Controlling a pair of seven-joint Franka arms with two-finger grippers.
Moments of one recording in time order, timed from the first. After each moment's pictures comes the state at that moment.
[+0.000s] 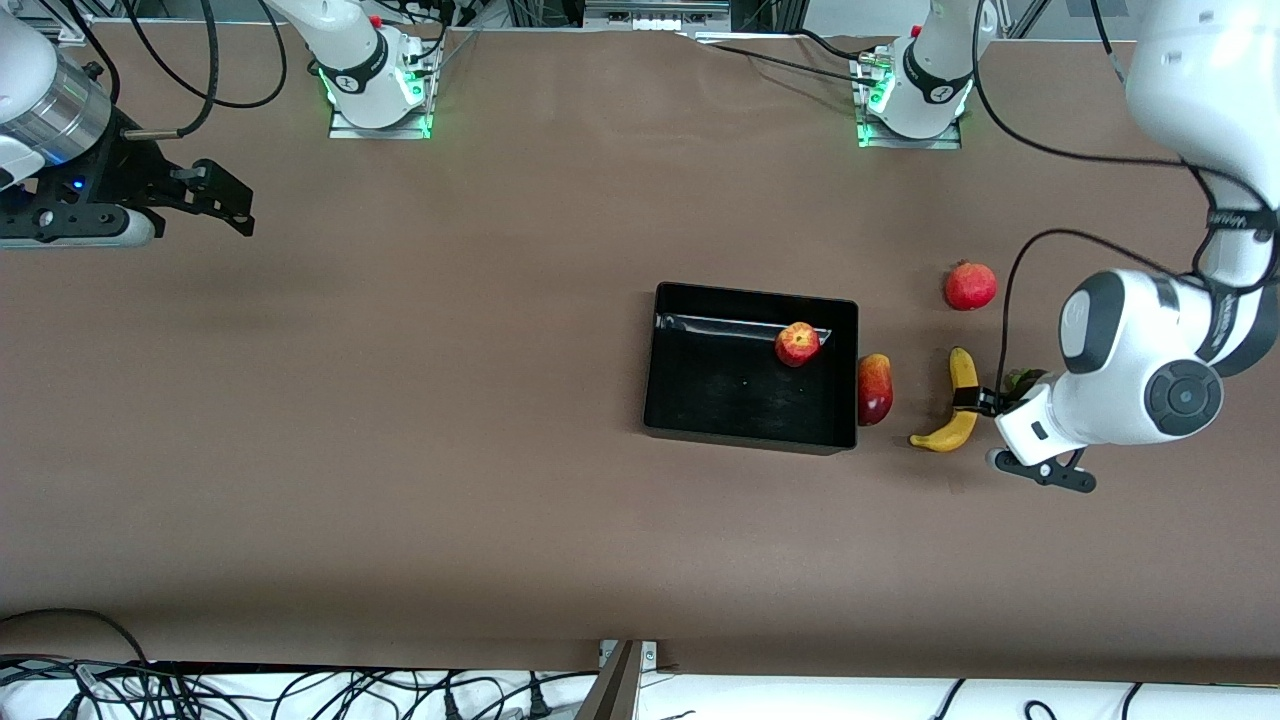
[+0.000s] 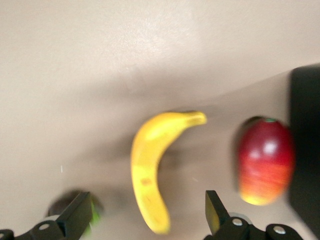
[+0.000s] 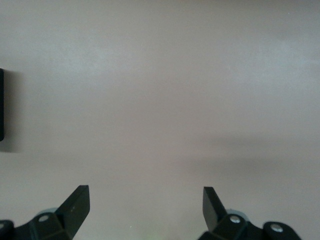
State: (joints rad) left arm 0.20 0.62 -0.23 -1.59 0.13 2.02 0.23; right arm 0.13 -0.01 0.02 -1.60 -0.01 1.56 0.12
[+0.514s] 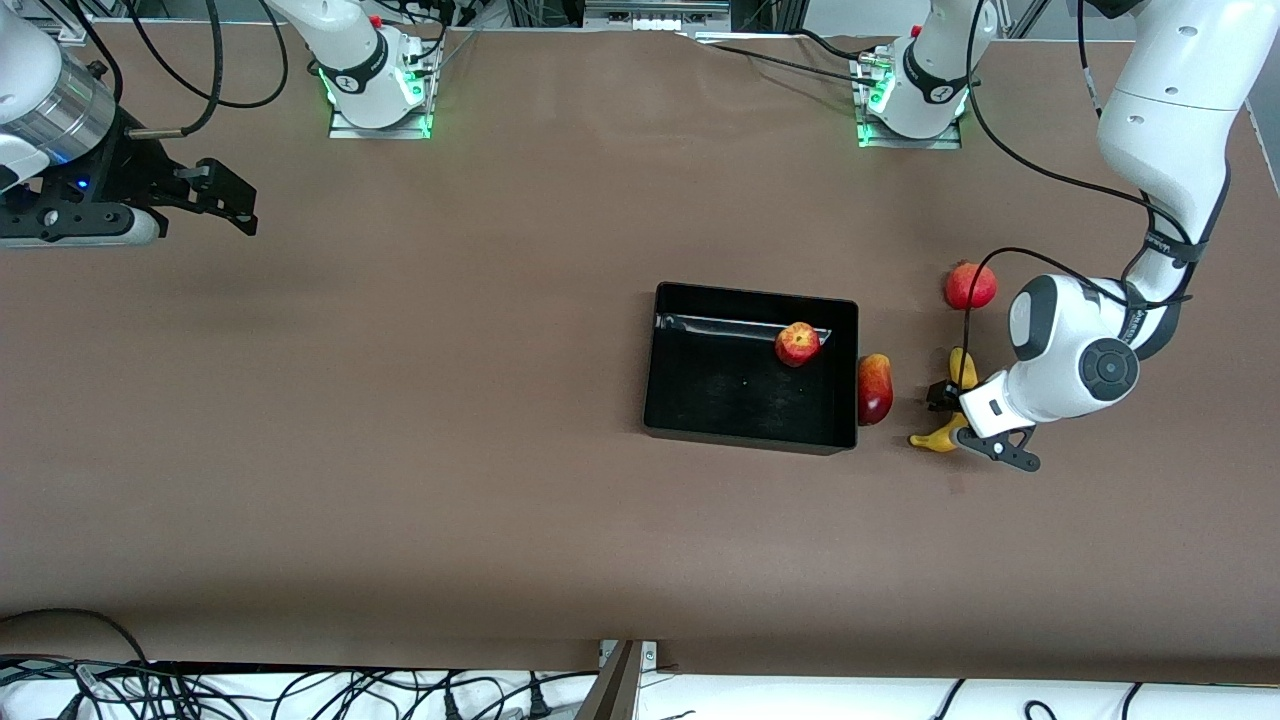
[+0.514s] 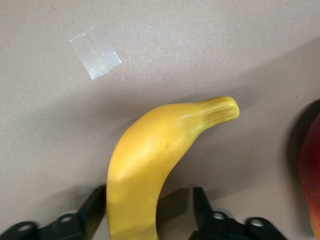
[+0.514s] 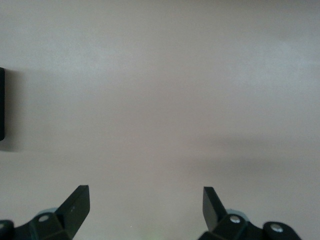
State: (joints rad) left arm 0.23 0.64 -0.23 -1.86 0.13 2.40 0.30; right arm 0.14 -0.01 0.02 -1.60 -0.01 1.56 0.12
